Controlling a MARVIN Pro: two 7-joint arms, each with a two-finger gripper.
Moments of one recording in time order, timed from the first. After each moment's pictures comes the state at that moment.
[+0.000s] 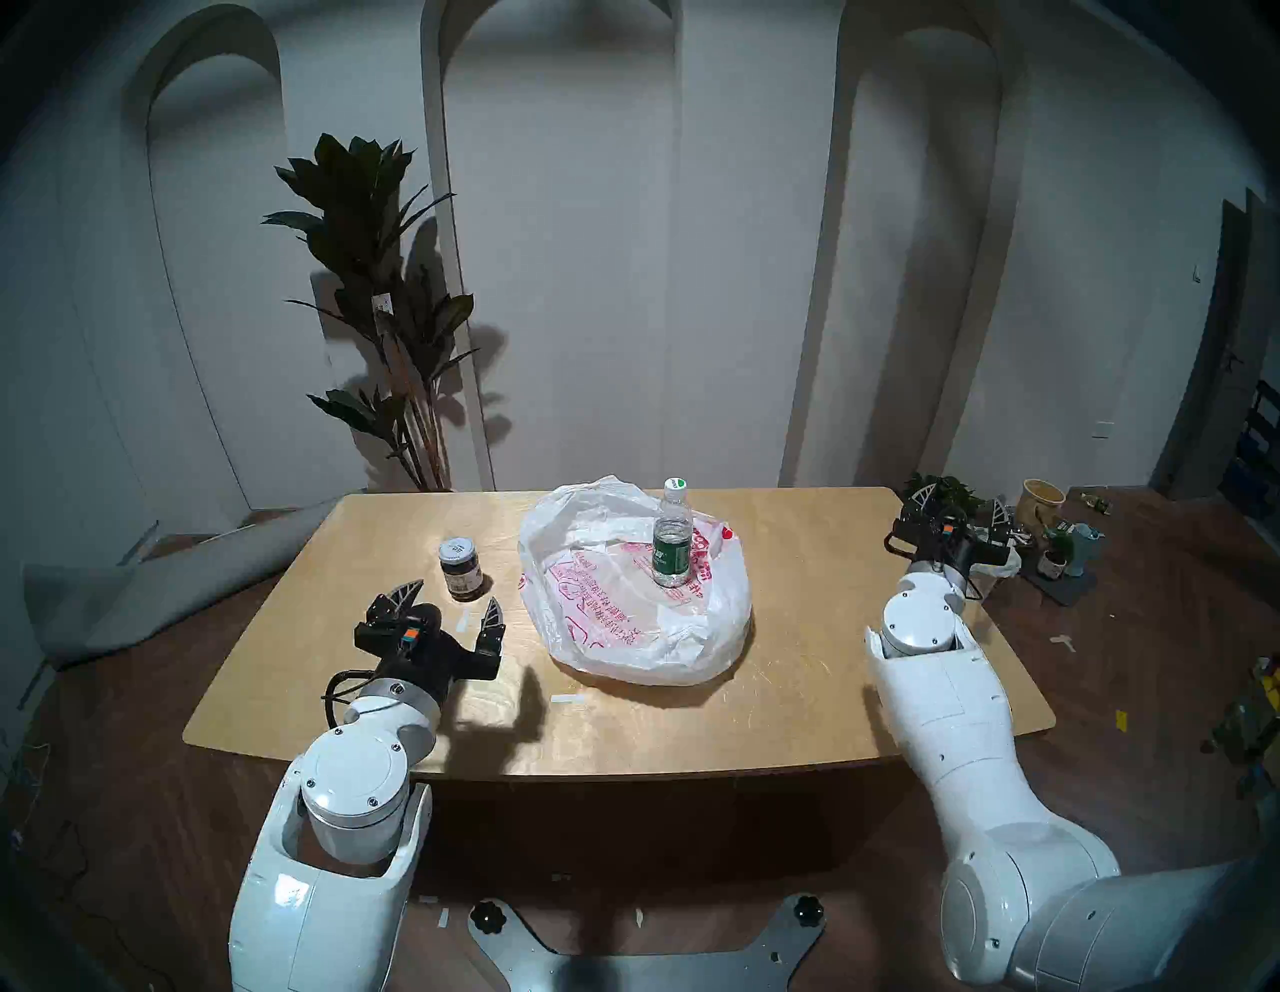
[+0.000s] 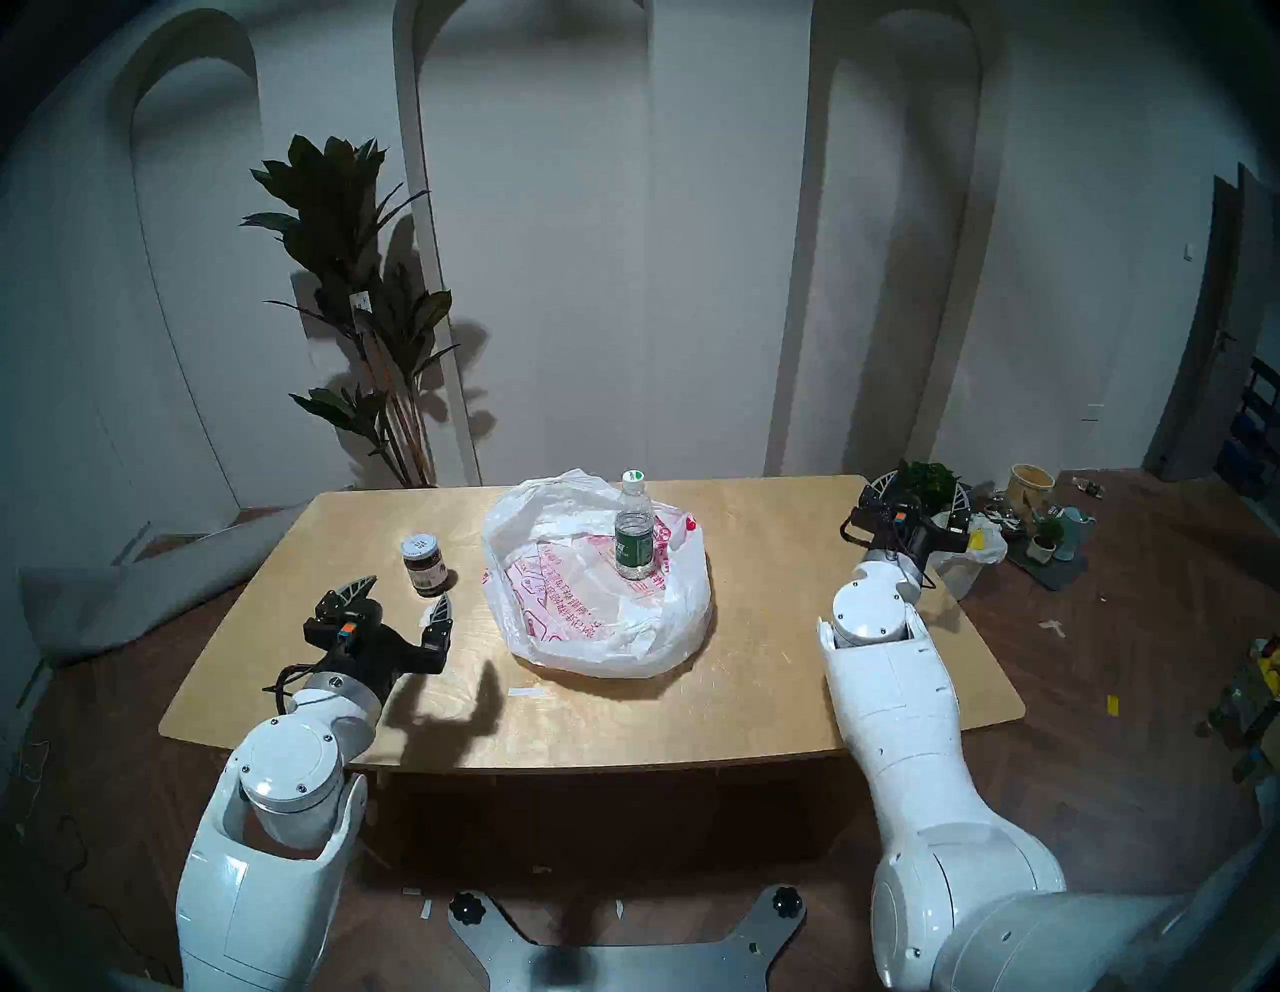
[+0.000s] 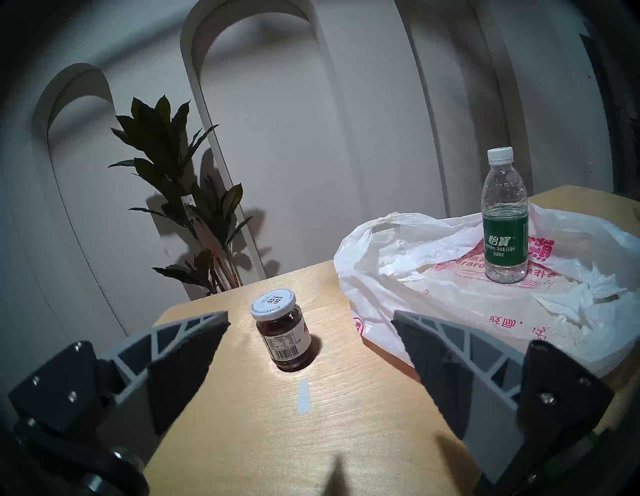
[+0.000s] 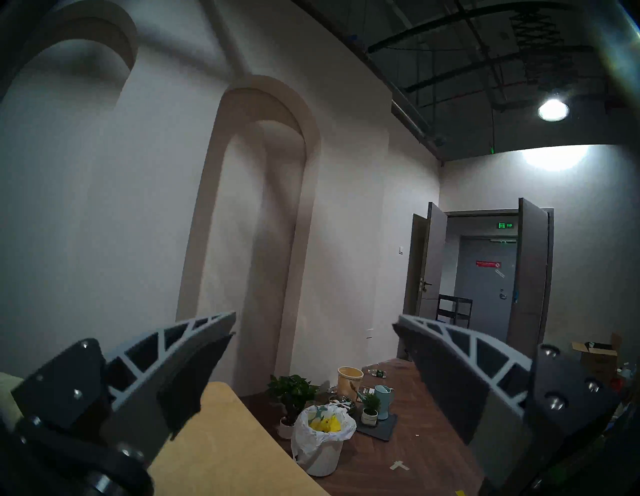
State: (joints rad) left arm 1.91 -1.39 -1.61 -2.00 0.12 0.19 -0.03; right arm -1.19 -1.41 1.66 -1.04 -0.19 -0.32 -0.55
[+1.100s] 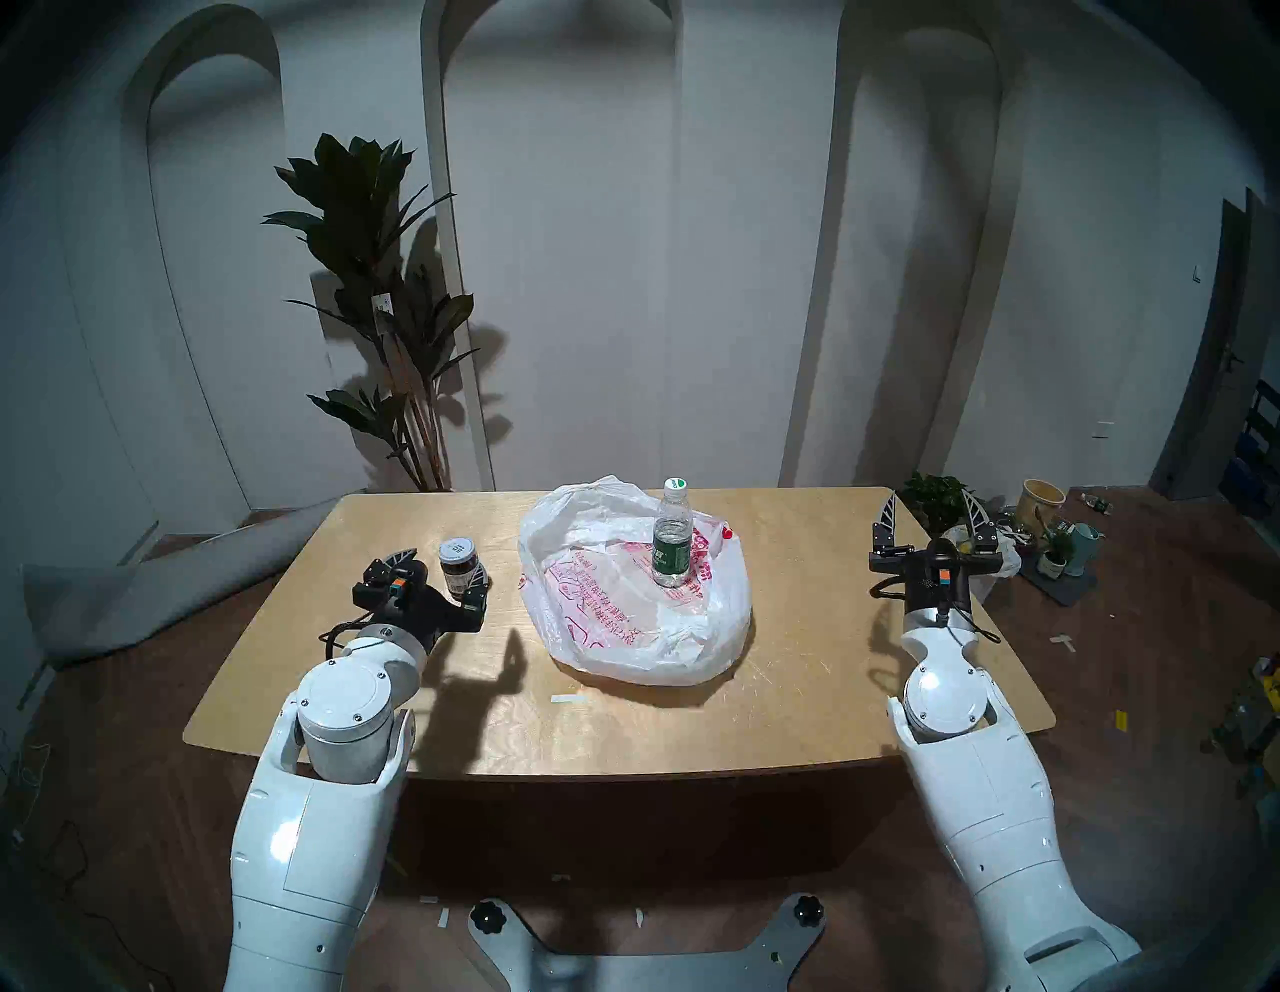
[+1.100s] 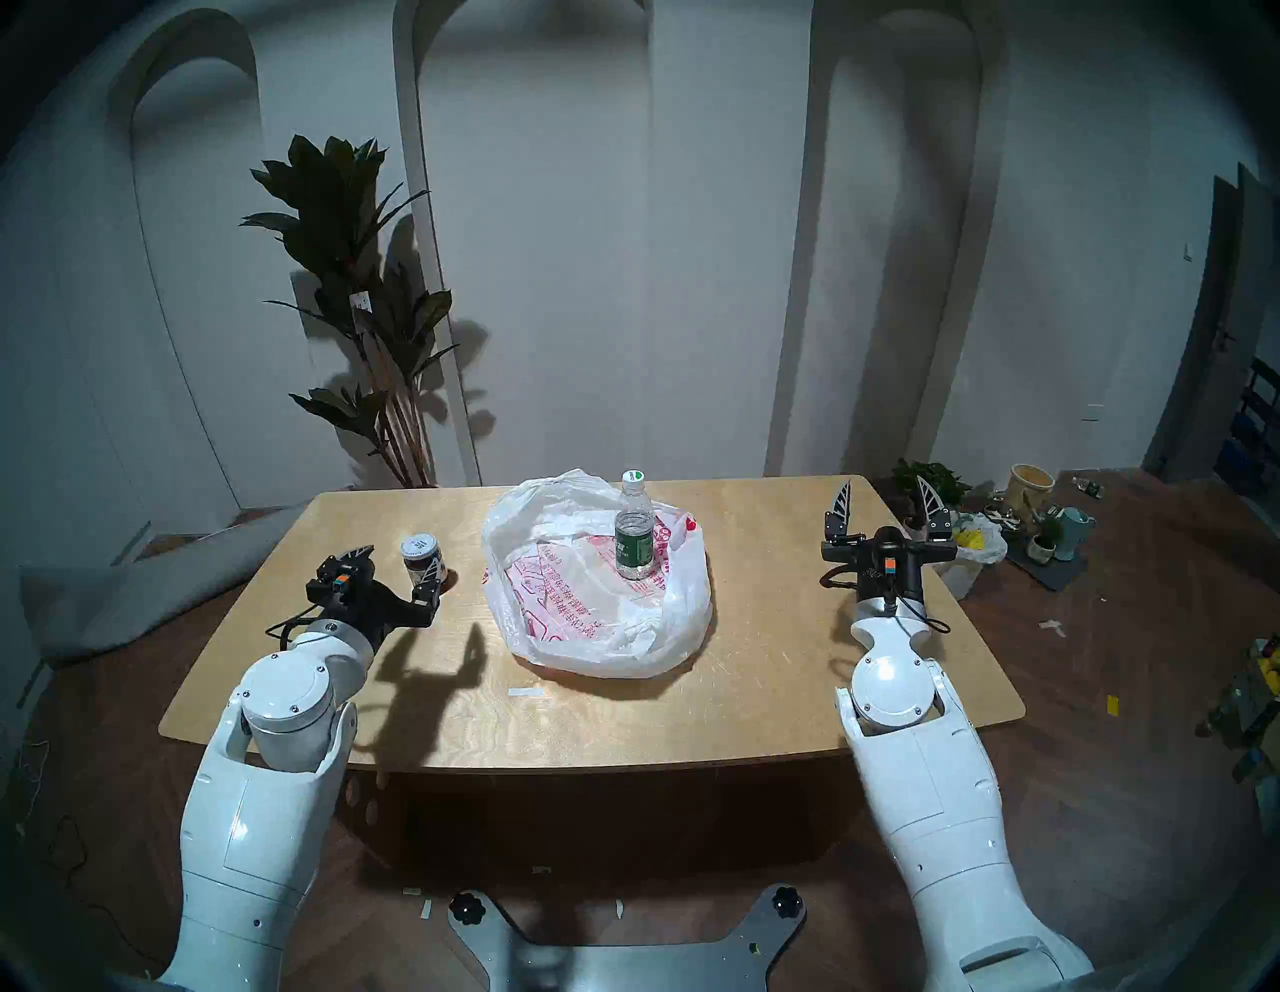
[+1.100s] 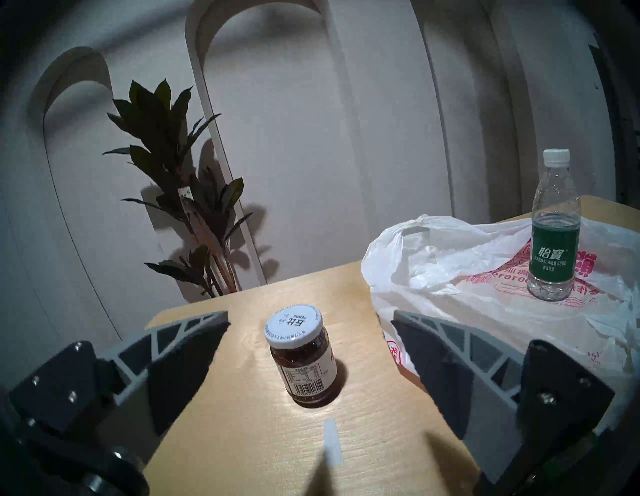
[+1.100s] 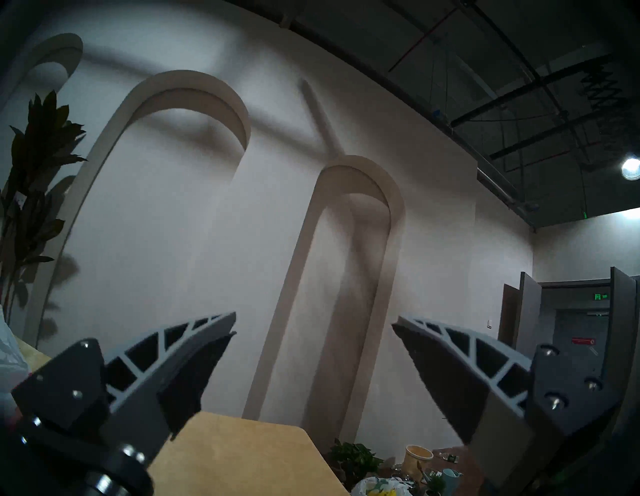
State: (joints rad) left arm 1.66 -1.36 -1.66 -1.72 0.02 0.20 -0.12; right arm -1.52 -1.32 1.60 -1.44 -0.18 -0.43 -0.33
